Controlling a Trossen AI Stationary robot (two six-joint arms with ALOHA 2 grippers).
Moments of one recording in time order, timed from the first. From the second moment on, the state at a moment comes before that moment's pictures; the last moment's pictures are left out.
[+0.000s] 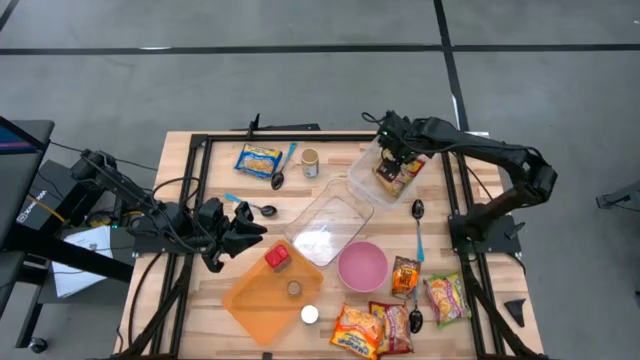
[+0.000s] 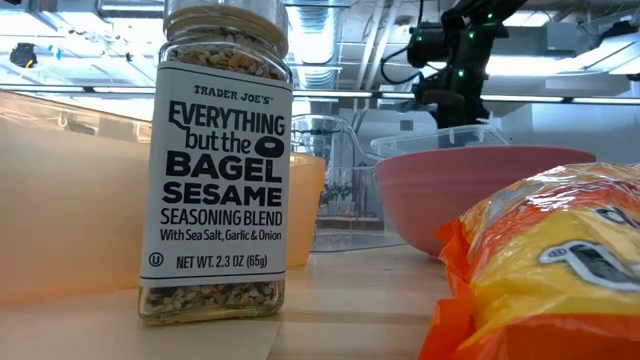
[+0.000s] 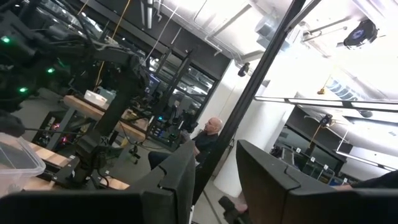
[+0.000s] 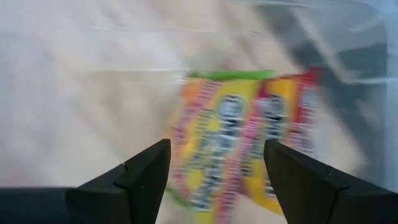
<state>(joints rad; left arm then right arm) -0.54 0.94 0.46 0.90 -0.44 -0.37 -0.56 1.48 1.21 -0.99 0.17 0.09</state>
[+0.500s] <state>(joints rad) -0.54 0.94 0.46 0.90 -0.44 -0.37 -0.56 1.60 1.21 -1.05 -0.03 0.20</state>
